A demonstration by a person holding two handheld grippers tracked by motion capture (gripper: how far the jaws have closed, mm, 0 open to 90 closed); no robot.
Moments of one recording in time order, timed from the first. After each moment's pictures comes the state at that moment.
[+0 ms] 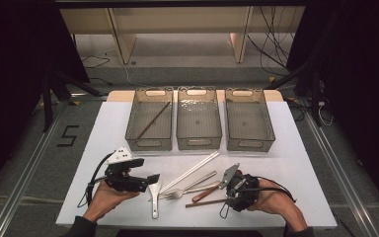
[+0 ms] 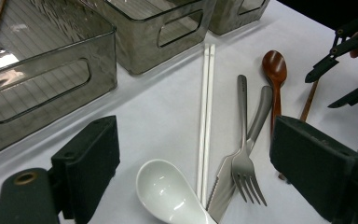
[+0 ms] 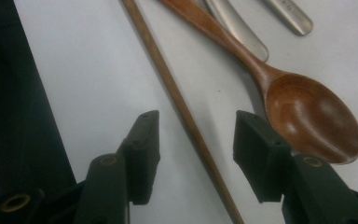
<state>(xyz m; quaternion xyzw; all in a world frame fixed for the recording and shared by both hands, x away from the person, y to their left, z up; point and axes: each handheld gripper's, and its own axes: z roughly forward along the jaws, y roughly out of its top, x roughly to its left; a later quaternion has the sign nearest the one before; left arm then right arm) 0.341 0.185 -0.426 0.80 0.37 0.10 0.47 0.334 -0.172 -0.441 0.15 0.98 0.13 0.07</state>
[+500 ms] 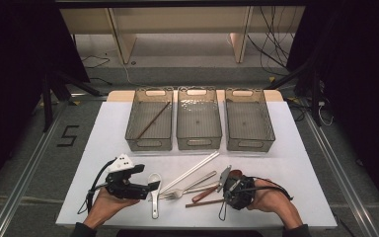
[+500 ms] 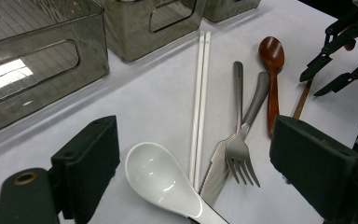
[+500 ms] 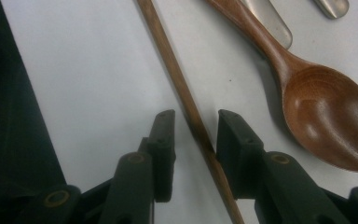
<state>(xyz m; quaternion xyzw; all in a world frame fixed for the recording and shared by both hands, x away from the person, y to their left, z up) 0.329 0.183 -0.435 0.80 0.37 0.10 0.46 0.339 -0.163 -0.452 0.13 0.99 0.08 0.06</state>
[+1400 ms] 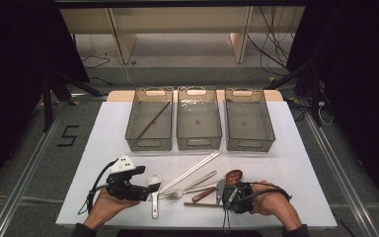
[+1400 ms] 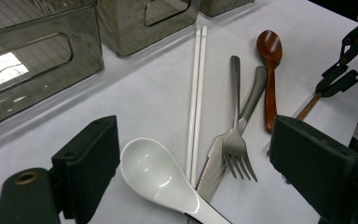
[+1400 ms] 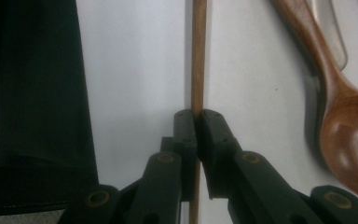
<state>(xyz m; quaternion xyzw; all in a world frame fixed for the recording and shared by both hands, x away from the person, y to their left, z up) 0.328 0.181 -0.438 0.81 0.36 0.09 0.46 0.322 -0.156 -0.451 0.03 1.00 0.05 0.05</state>
